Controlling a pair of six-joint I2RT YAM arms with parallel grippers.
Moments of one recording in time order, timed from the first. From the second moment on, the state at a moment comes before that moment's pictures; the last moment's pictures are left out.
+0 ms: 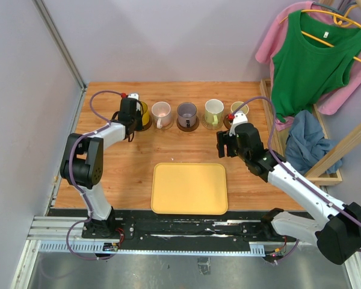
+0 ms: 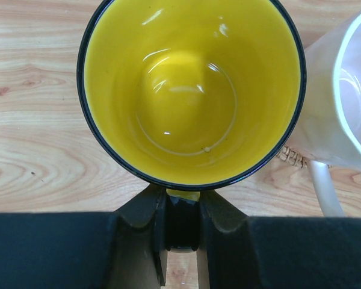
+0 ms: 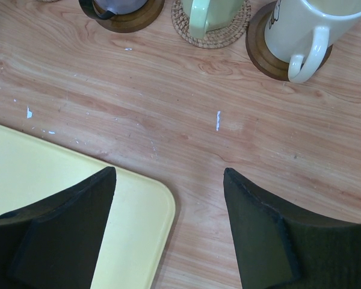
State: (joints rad) left arm -0.19 1.79 1.09 0.01 -0.16 -0.19; right arm 0.58 1.09 0.80 -0.27 0.21 0.15
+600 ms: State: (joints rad) left arm -0.19 1.81 1.09 0.01 -0.17 -0.19; right arm 0.58 1.11 0.80 -0.27 0.19 0.16
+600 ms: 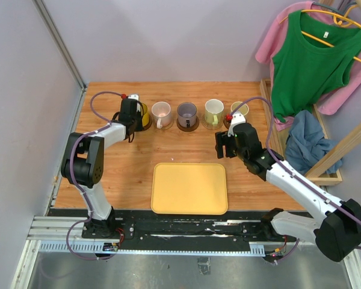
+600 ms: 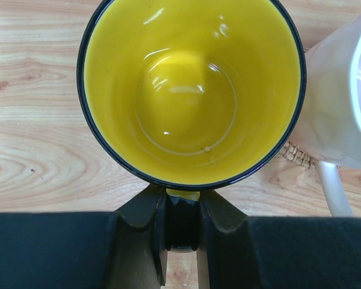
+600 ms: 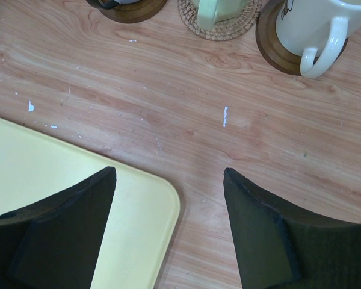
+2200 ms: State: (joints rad) left arm -0.19 1.80 1.02 0.07 -0.19 -0.25; right arm 0.58 1.12 0.80 -0.27 0.15 0.18
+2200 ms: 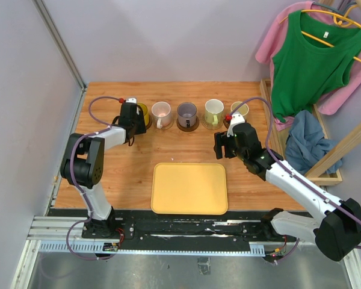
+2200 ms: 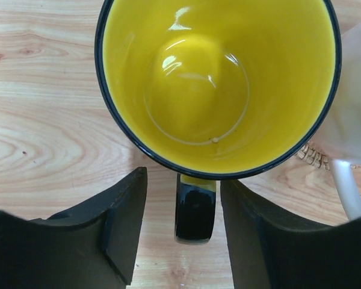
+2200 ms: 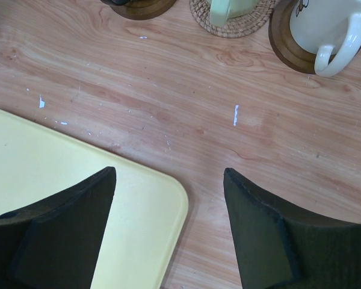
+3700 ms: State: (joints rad) left arm -0.19 1.10 0.87 -0.20 -0.33 -0.35; right arm 0.15 0.81 0.77 -0.31 0.17 0.30
